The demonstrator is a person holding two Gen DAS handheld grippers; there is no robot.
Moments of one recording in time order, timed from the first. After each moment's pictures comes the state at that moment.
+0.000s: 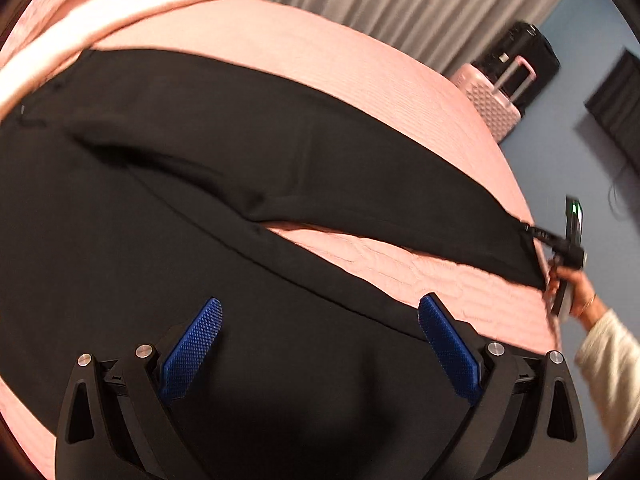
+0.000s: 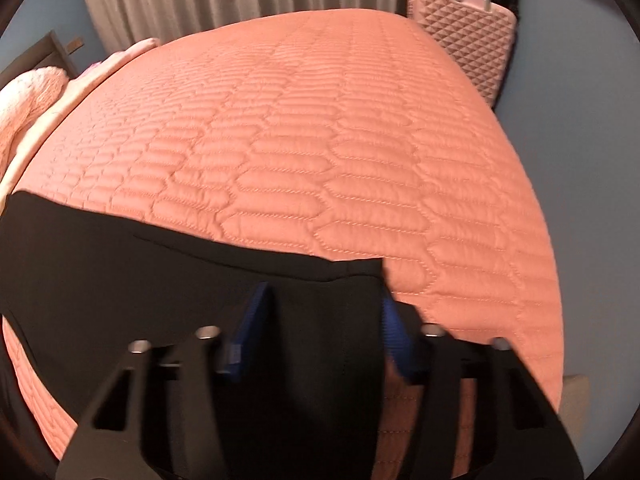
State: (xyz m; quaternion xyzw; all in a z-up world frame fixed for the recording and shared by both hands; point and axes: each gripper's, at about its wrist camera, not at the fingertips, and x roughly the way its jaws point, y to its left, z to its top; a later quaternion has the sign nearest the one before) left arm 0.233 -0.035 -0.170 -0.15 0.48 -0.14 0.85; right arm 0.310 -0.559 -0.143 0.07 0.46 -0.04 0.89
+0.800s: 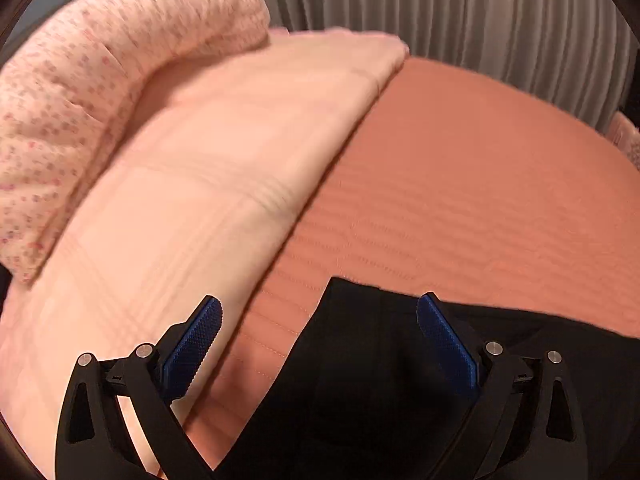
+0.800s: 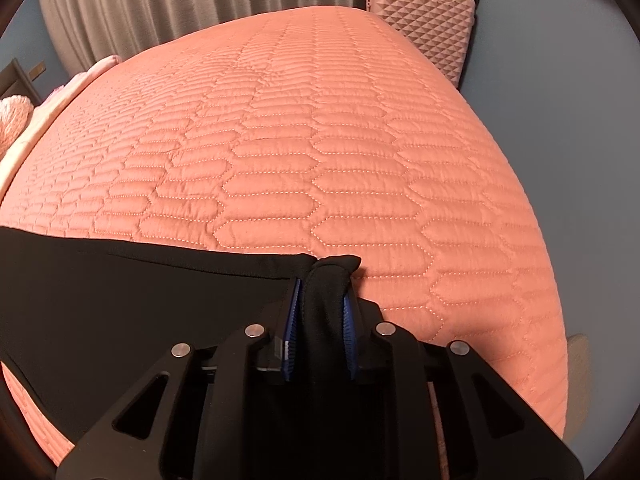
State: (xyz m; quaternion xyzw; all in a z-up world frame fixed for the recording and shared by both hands) left arm 0.553 0.286 -0.168 -0.01 0.45 0.06 0.89; right arm 0.313 -0.547 -0.143 0.10 0.46 -0.11 0.88
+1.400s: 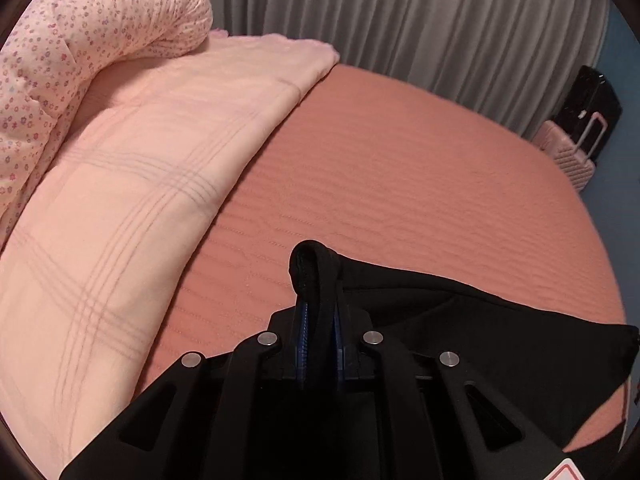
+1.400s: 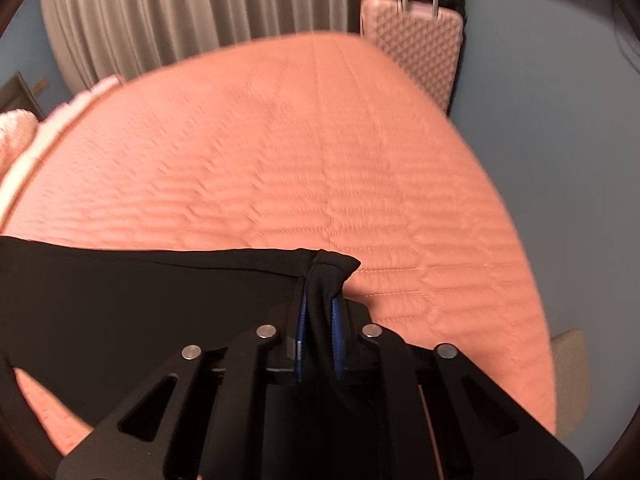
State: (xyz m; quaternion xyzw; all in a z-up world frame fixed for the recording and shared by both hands) left arm 0.485 0.271 -0.116 -0.07 0.42 -0.08 0.90; right arm 0.262 -0.525 -0.082 0.10 0.40 -0.11 0.91
